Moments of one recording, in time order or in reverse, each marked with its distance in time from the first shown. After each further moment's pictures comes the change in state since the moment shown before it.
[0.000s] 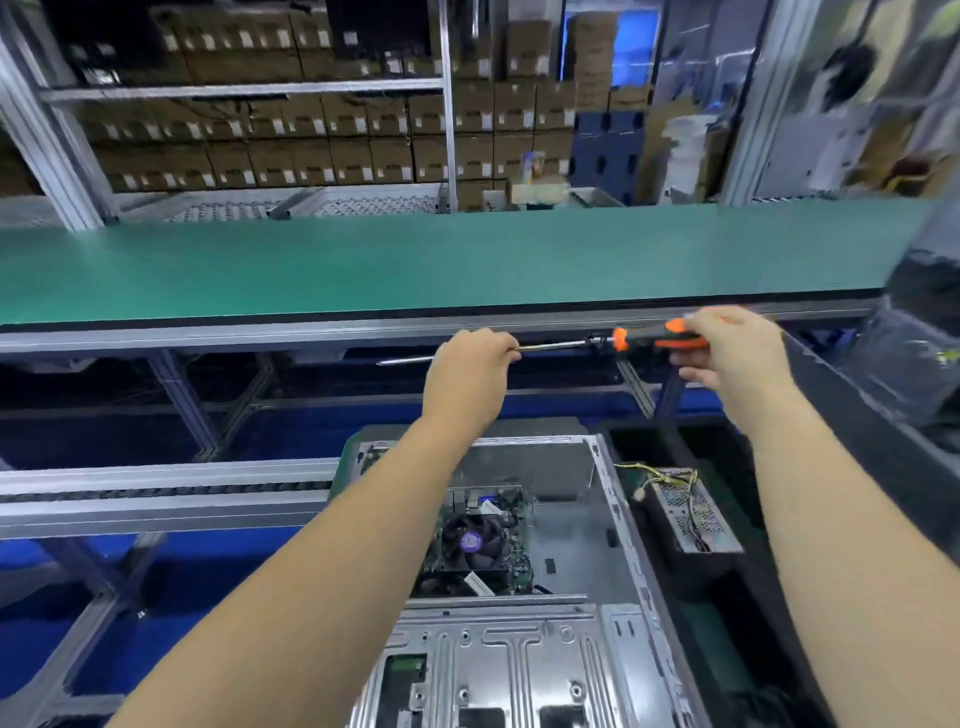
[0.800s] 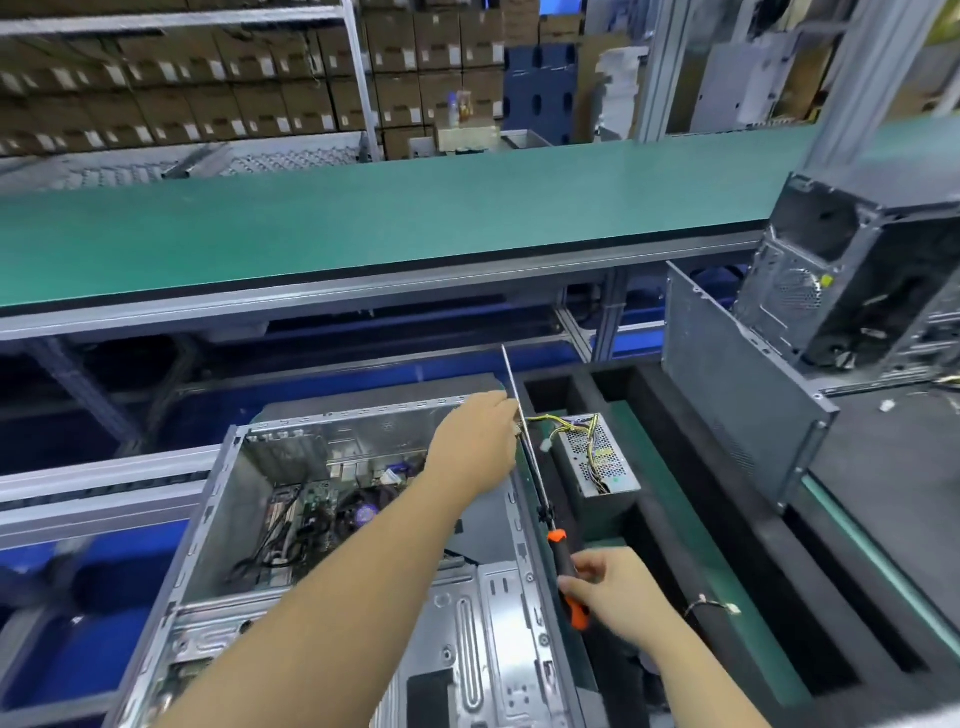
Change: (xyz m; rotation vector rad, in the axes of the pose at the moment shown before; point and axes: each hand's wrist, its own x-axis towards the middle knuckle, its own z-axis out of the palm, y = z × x) left_hand -0.059 0.092 0.127 0.016 -0.516 0.101; right_hand -0.137 0.232 -0.085 -0.504 -0.450 0.340
